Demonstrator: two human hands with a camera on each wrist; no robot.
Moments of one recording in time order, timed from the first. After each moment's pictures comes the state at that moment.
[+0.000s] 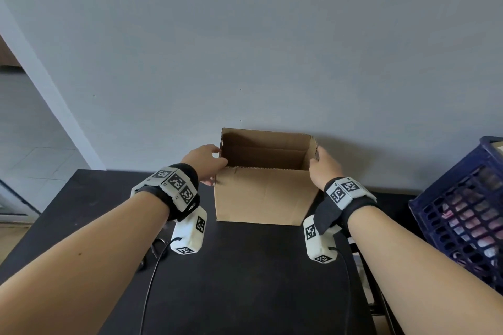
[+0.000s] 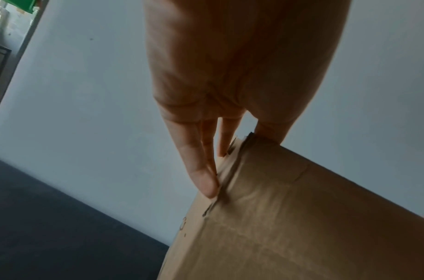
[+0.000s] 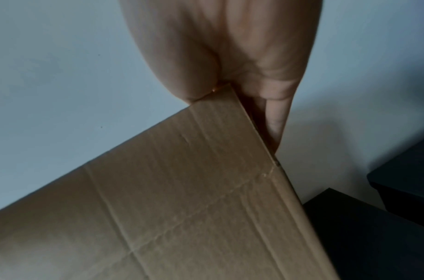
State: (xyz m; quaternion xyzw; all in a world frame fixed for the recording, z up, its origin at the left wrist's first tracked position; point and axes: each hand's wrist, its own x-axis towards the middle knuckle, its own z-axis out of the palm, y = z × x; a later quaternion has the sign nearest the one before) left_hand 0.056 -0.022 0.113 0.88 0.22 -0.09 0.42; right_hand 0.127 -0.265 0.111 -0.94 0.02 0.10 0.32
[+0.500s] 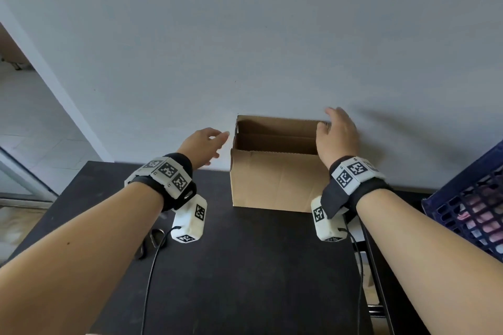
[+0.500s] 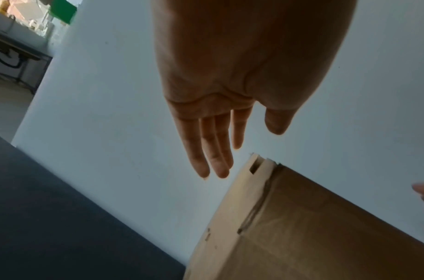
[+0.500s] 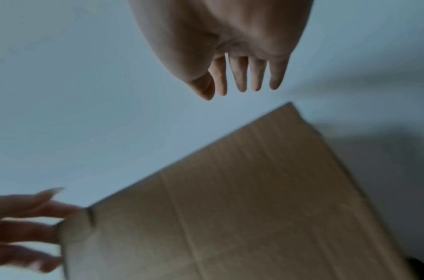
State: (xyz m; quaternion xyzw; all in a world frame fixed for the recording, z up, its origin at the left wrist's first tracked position) left_hand 0.062 -0.035 0.123 0.86 0.22 0.02 0.46; right_hand 0.152 -0.276 0.135 -0.93 -0.08 -0.11 0.34
